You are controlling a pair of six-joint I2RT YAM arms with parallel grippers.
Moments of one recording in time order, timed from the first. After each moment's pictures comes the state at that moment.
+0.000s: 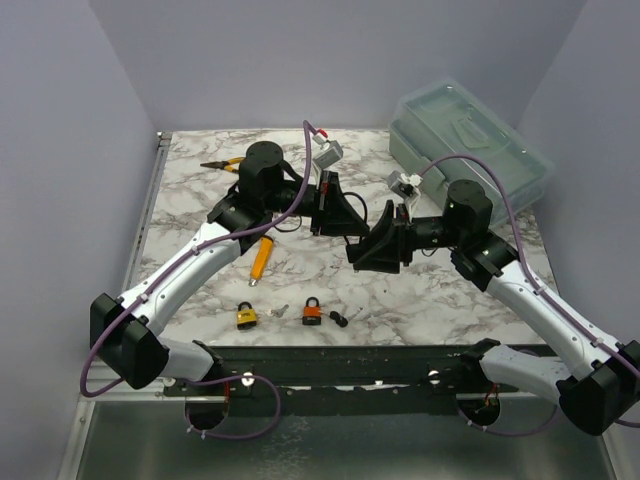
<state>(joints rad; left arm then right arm) -0.63 1.35 1.26 0.04 1.09 -0.48 0.54 1.06 0.92 0.00 -1.06 0.35</state>
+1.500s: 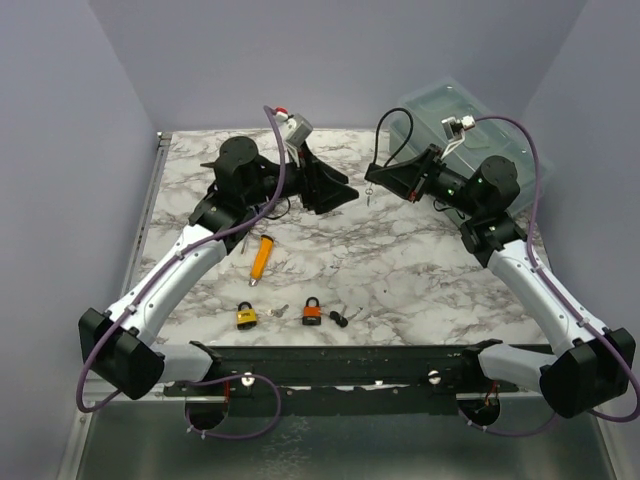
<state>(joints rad) -0.51 1.28 1.25 0.07 0.75 -0.42 0.33 1.17 1.01 0.35 -0.70 0.73</state>
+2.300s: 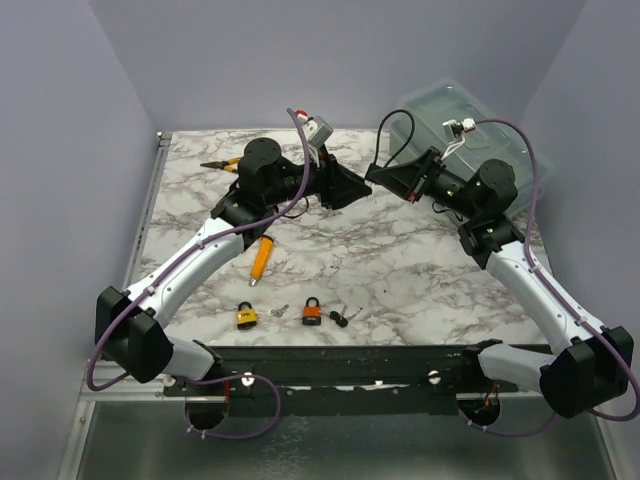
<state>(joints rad) -0.61 1.39 1.26 0.15 0.66 -0.41 0.33 1.17 0.98 0.39 -0.66 0.80</state>
